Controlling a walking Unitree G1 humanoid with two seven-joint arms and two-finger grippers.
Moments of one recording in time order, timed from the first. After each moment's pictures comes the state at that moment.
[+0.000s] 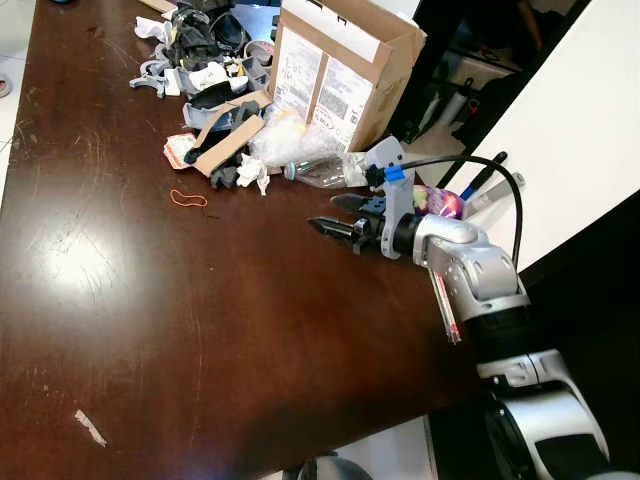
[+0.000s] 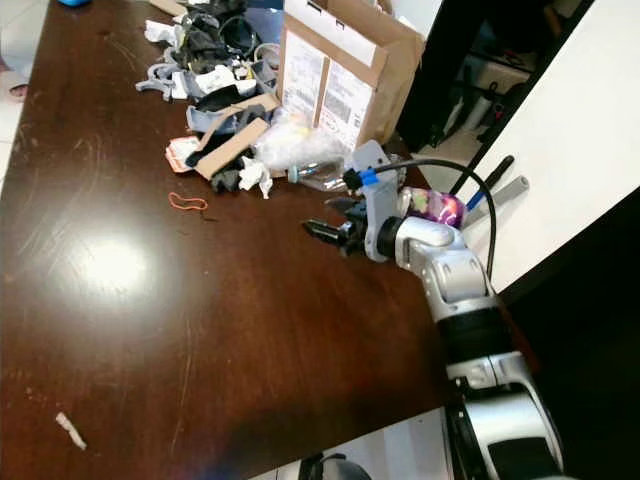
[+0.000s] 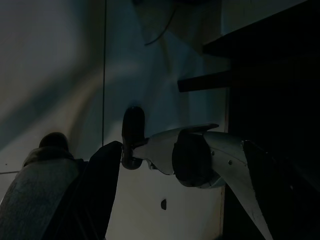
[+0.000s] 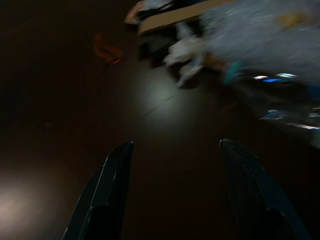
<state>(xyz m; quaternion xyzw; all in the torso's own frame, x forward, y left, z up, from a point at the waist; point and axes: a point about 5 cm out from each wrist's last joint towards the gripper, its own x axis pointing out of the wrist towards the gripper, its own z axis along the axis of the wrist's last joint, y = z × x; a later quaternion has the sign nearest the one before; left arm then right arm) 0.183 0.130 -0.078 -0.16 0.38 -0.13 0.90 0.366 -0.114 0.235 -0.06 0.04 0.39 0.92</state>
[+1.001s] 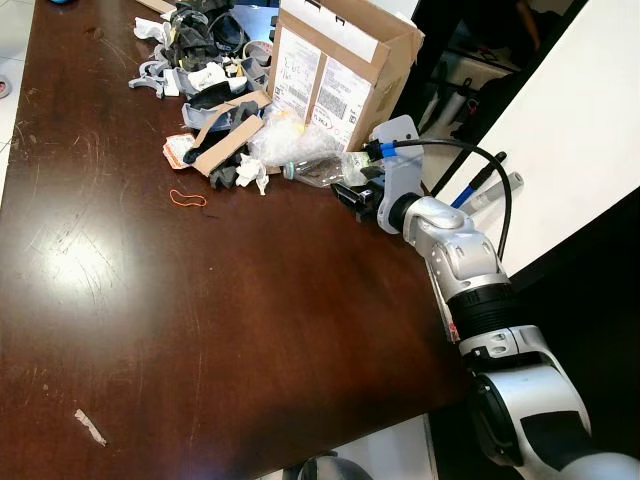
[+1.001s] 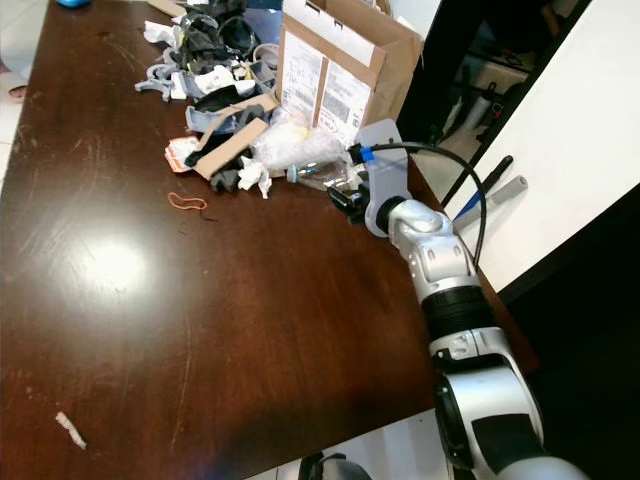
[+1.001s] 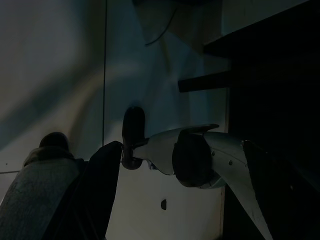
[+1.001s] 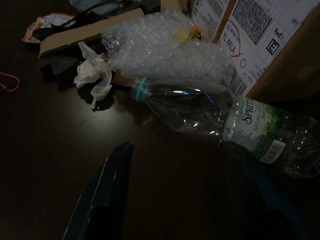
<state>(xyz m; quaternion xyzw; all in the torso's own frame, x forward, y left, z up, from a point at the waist) 0.183 0.130 -0.078 -0.17 0.38 -0.12 0.90 0.391 -0.117 0.236 -0.07 0.01 0.24 0.97</state>
